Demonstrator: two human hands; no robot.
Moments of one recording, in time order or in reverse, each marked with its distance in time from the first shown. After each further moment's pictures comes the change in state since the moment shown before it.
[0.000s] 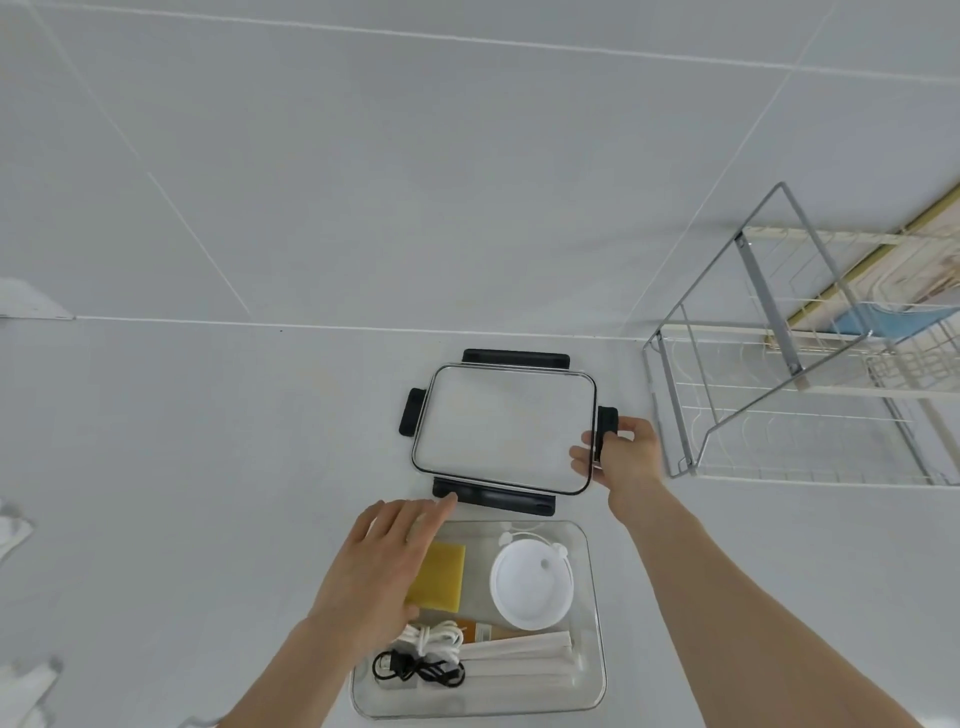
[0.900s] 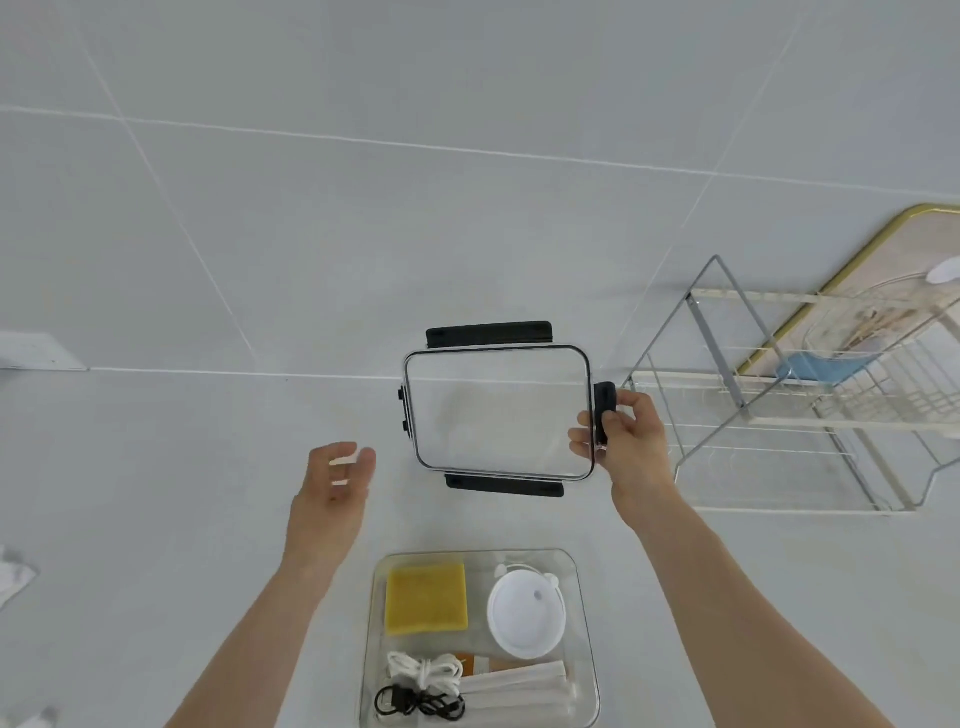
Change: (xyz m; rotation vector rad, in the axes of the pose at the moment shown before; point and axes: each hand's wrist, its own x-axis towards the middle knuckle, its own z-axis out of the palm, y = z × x) left_hand 0.017 -0.029 -0.083 -1.179 0.512 -0.659; right_hand -0.067 -0.066 -0.010 0.036 -0.150 -0.411
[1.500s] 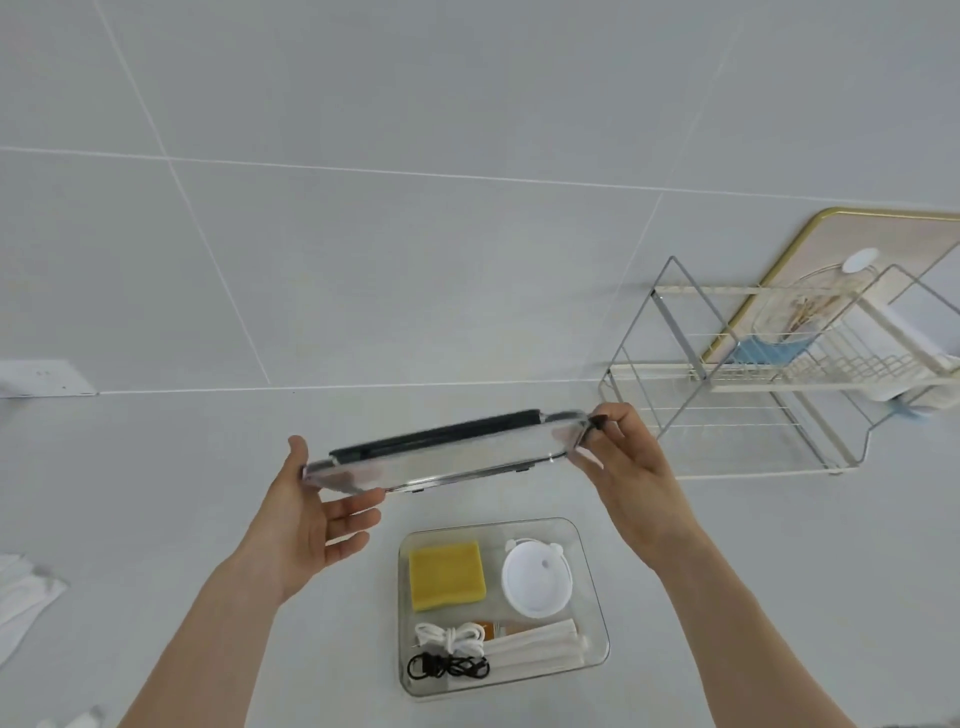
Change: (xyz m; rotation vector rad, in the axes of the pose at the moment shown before) left_hand -0.025 0.022 -0.086 -0.539 -0.399 -0.478; right_hand -0.115 -0.021 -0.013 0.211 -0.365 -0.181
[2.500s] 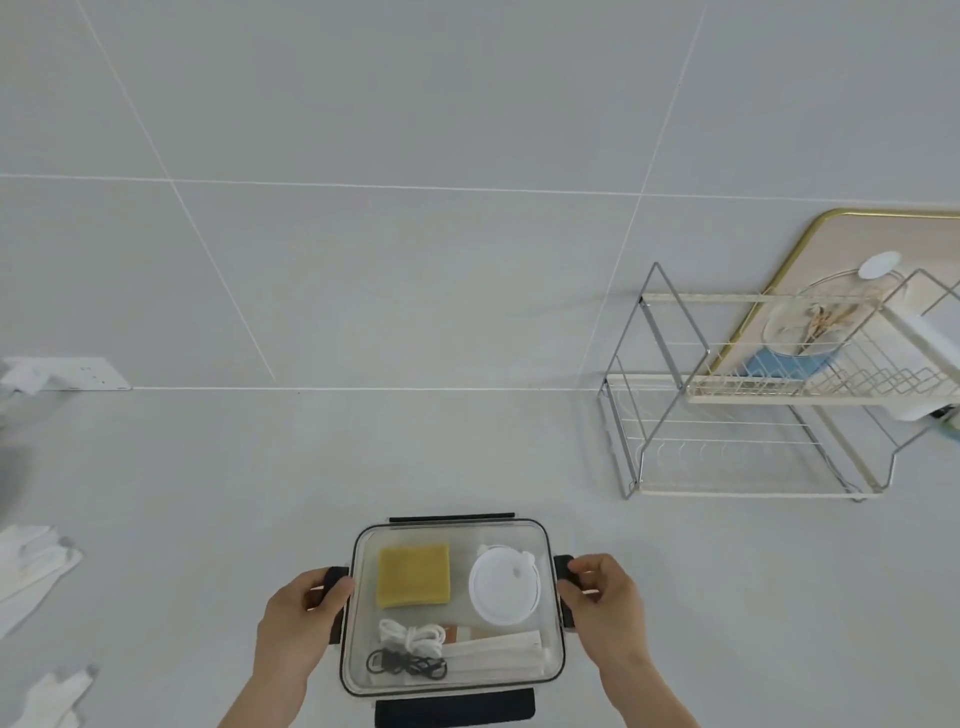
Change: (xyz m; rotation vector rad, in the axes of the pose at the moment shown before) left_hand 0.003 -0.150 0.005 0.494 0.529 0.235; right_hand -0.068 0.107 -0.075 -0.521 0.371 0.426
